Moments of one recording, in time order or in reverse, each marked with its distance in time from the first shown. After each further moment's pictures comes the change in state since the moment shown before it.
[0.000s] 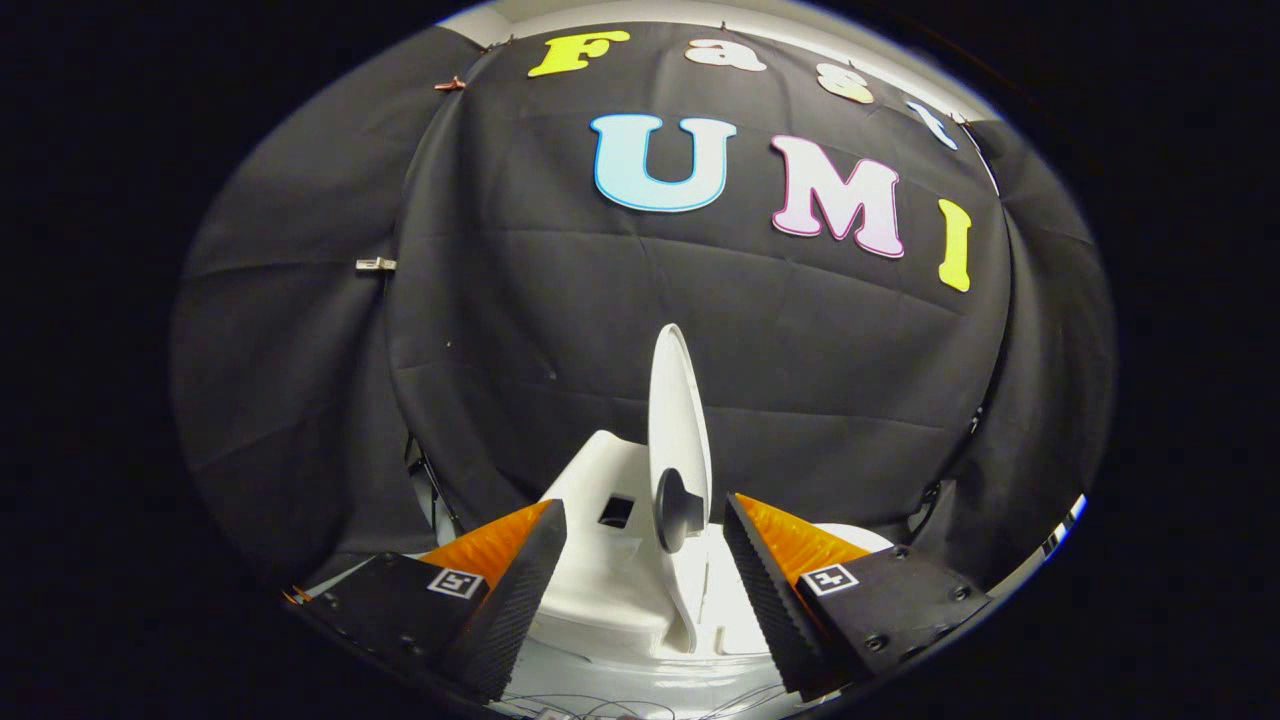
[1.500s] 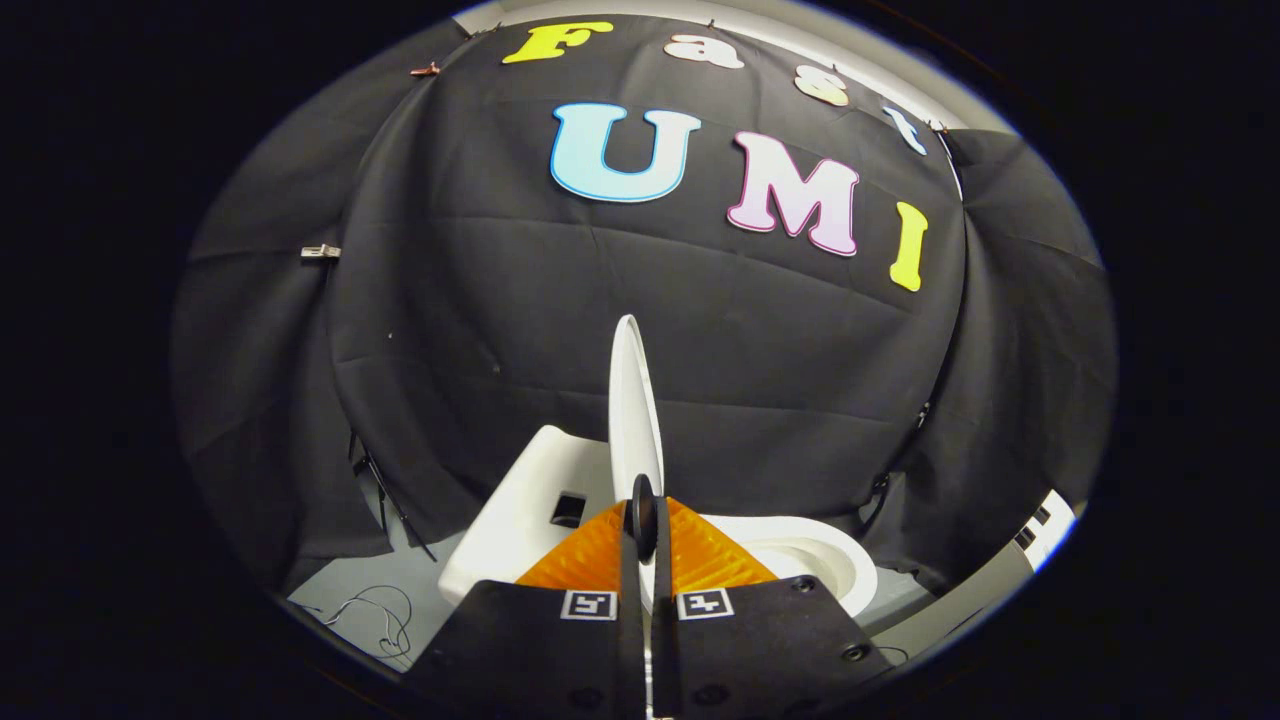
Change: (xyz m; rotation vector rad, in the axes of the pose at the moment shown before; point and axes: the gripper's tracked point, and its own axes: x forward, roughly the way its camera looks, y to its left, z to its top) arm 0.017 -0.014 -0.006 -0.033 0.018 -0.185
